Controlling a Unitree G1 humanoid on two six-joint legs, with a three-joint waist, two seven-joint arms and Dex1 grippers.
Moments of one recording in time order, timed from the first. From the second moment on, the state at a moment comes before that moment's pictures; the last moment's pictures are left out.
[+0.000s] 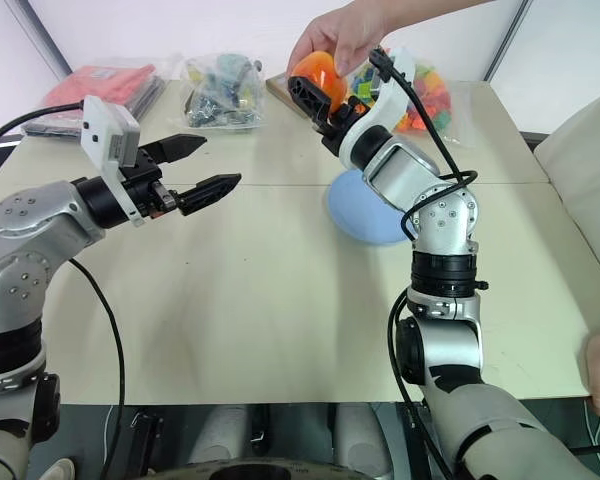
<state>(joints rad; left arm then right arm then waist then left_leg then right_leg) -0.55 0.68 0.17 -0.47 -0.72 0.85 -0.56 -0.91 -0.19 -0.21 0.05 1.07 0.81 -0.09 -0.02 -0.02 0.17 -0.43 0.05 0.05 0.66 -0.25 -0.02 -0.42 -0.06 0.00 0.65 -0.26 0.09</state>
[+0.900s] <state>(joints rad) -0.56 0.68 0.17 -0.45 -0.71 0.84 -0.56 -0.94 -0.18 -0.25 0.10 0.91 0.78 -0.01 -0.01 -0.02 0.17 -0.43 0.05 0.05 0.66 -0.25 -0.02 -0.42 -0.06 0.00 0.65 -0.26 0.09</state>
